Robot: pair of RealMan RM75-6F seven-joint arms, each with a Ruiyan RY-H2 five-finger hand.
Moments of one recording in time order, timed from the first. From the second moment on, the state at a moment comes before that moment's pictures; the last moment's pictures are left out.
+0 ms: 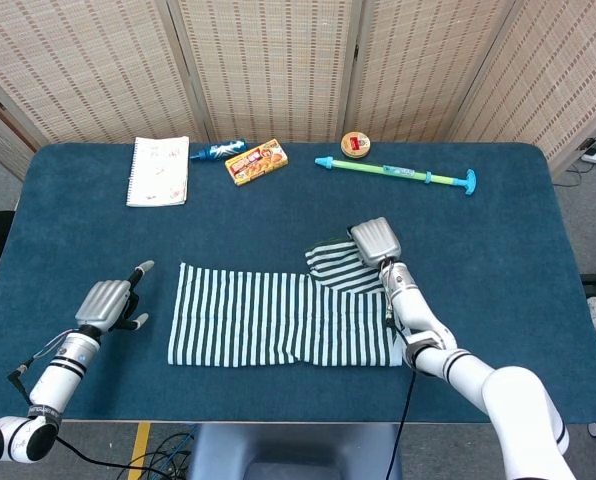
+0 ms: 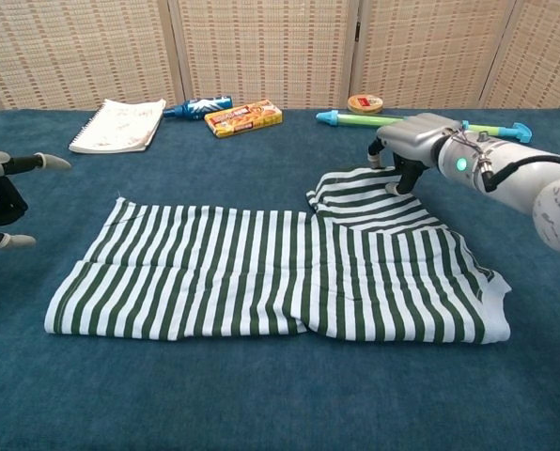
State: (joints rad) left arm -0.55 -1.34 -0.11 -1.38 1.22 0.92 -0.05; right arm 0.96 -1.86 0.24 -0.67 -1.12 0.68 -0.31
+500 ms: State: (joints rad) left arm -0.55 -1.34 -0.11 -1.39 1.23 0.91 -0.05; right arm 0.82 -1.73 0.10 -0.93 -1.31 0.94 -0.37
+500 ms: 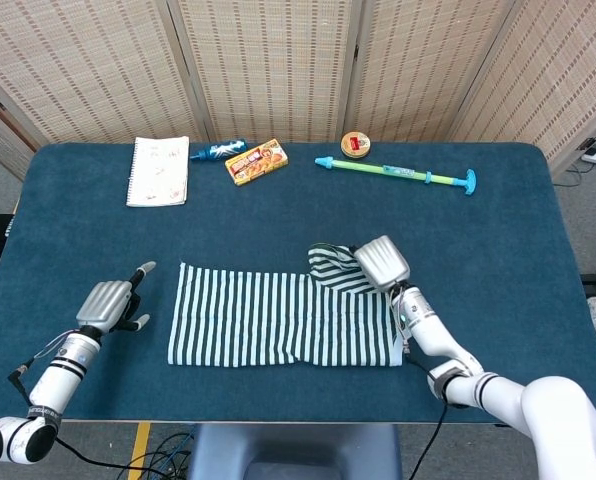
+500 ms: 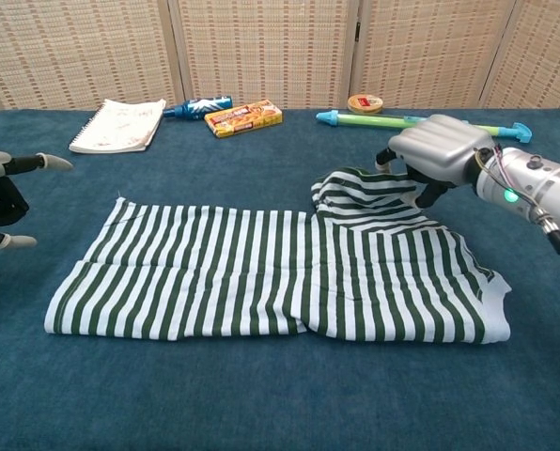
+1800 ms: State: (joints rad) left arm -0.55 -1.33 -0.10 -1.40 1.22 0.90 -0.05; right arm 0.64 -1.53 -0.08 -1.24 -1.55 1.08 -0.45
